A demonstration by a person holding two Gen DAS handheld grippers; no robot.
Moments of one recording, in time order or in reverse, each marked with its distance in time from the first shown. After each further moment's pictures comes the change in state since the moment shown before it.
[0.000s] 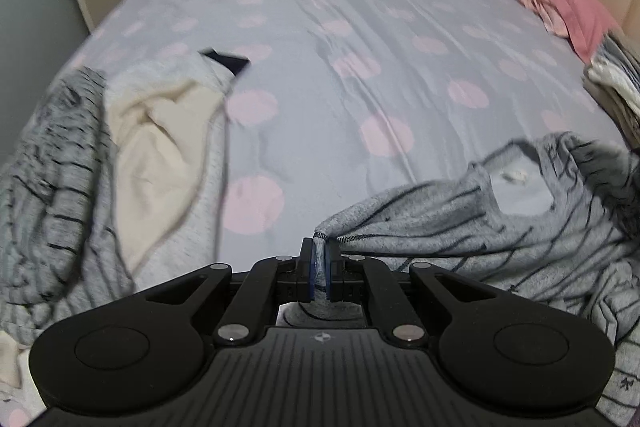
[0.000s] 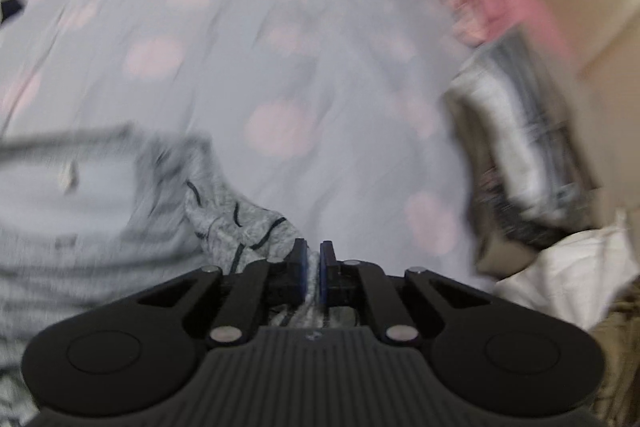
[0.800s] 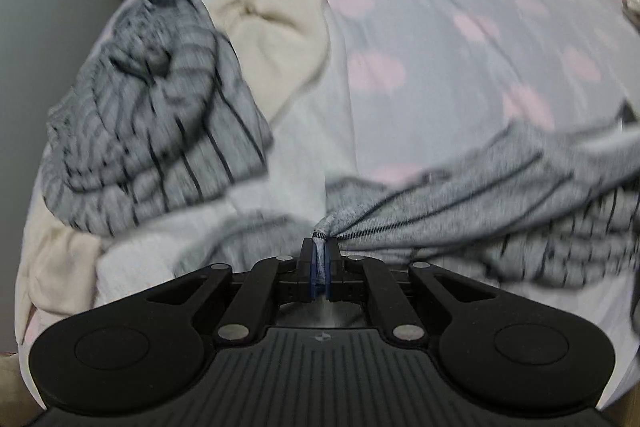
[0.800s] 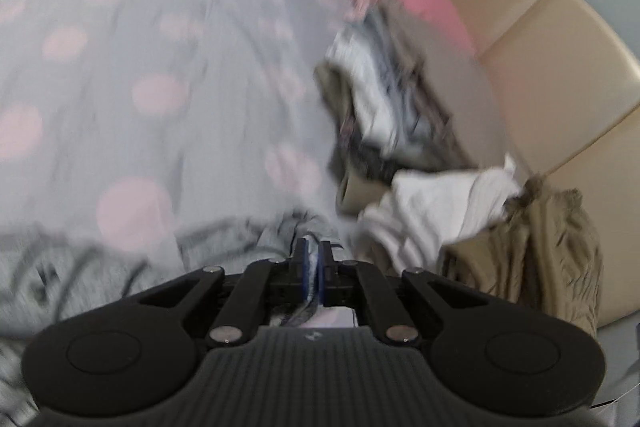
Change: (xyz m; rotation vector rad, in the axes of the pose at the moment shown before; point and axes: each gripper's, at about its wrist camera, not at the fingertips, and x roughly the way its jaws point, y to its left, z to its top) left arm -0.005 0.088 -0.086 0.068 0.192 0.105; right arm -0.019 -0.055 -0.058 -0.010 0.063 -0.213
